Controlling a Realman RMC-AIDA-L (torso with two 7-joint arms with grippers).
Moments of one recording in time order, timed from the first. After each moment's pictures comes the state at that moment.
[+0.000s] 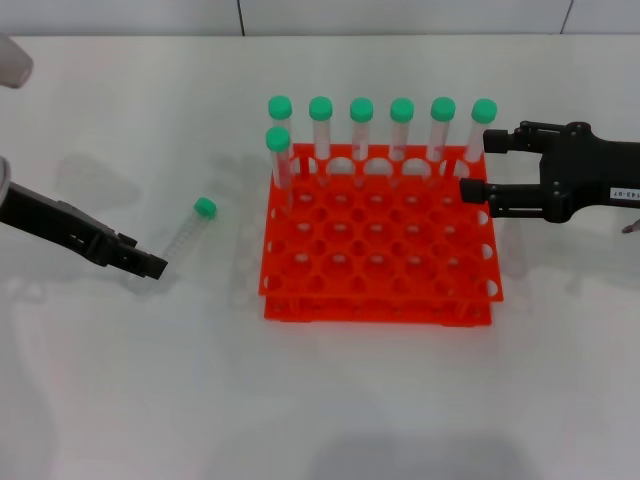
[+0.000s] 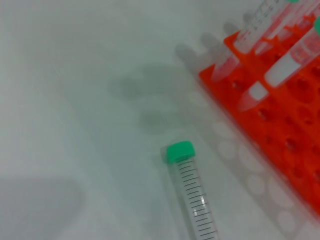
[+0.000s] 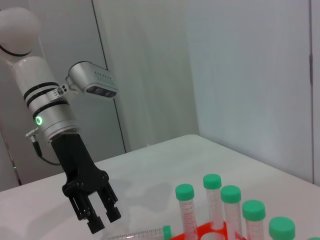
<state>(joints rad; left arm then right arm) -0.74 -1.94 0.76 0.71 2.60 1.55 -2.04 0.44 2.01 -1.07 -0.89 -1.67 -1.42 1.49</state>
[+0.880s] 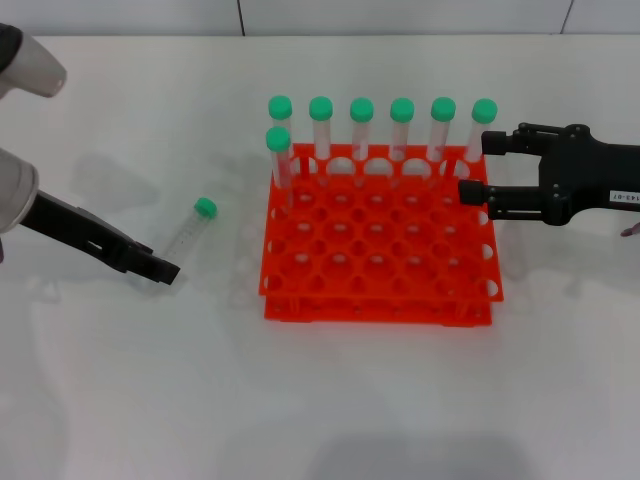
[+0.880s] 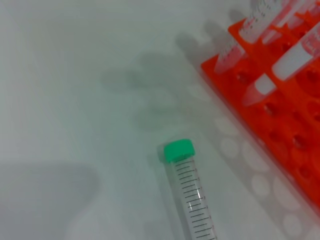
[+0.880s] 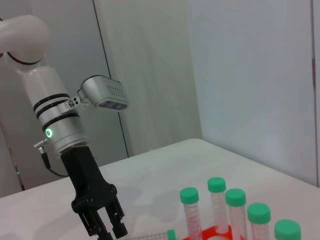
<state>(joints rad) -0.75 -1.97 0.80 0.70 2.63 1.51 -2.09 0.43 2.01 -1.07 -0.88 -1.65 -1.43 1.48</state>
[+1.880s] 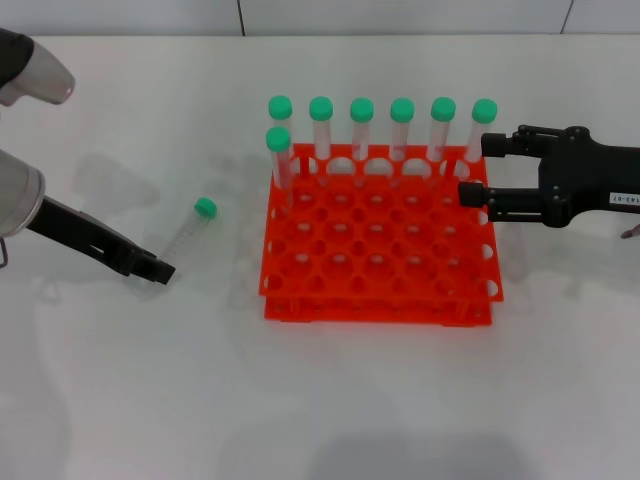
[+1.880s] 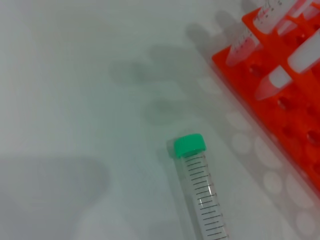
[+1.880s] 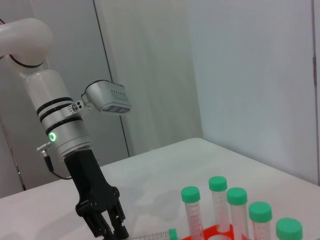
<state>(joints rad) -0.76 -1.97 0.81 0.67 2.64 1.47 -2.10 0.43 2.01 -1.08 -0.88 -1.65 -1.43 1.48</state>
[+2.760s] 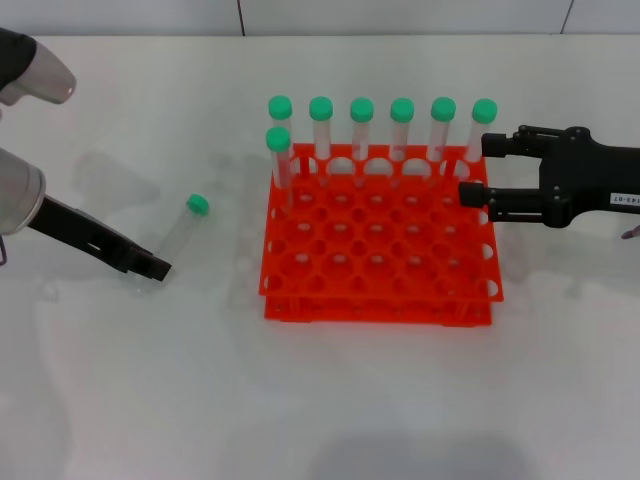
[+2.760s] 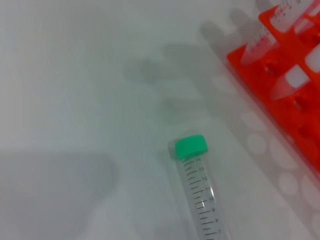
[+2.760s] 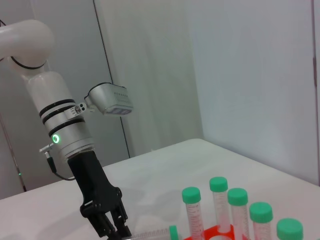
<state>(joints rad) -0.76 -1.97 0.83 0.67 2.65 1.44 -2.12 0.43 2.01 -1.07 -0.88 -1.64 -1.43 1.48</state>
